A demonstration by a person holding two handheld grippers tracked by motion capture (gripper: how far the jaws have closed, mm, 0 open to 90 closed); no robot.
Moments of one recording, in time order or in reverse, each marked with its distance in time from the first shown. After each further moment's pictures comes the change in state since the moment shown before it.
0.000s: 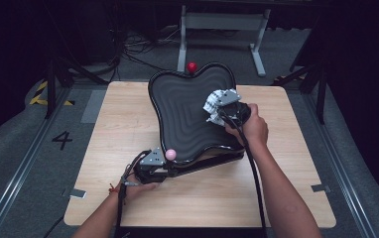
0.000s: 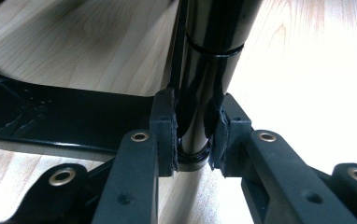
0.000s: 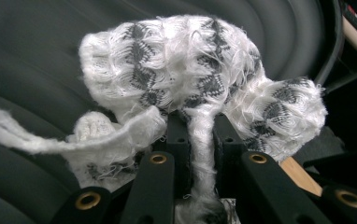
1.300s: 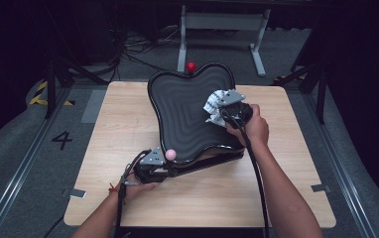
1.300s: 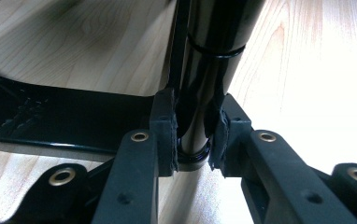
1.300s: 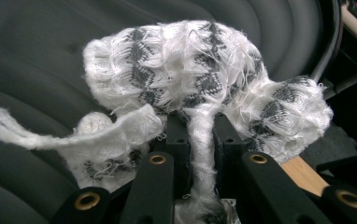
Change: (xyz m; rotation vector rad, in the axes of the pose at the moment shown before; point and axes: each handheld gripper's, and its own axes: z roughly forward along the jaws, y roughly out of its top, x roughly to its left) left arm 0.001 0.000 0.000 0.002 -0.010 -0.004; right arm 0.000 -0.001 -0.001 -0.027 0.028 0.018
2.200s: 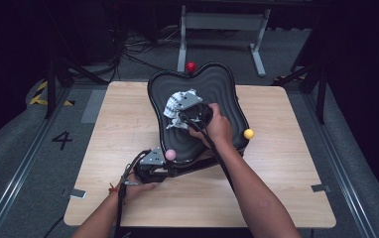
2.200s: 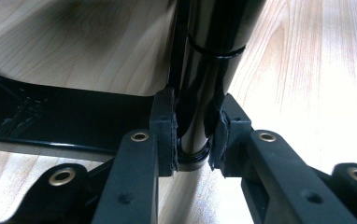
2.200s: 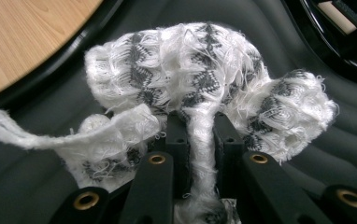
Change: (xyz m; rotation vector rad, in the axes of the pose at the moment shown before) left arm 0.000 0.000 0.000 0.001 -0.002 -0.004; right arm 0.076 0.069 0.011 -0.104 0.133 -0.094
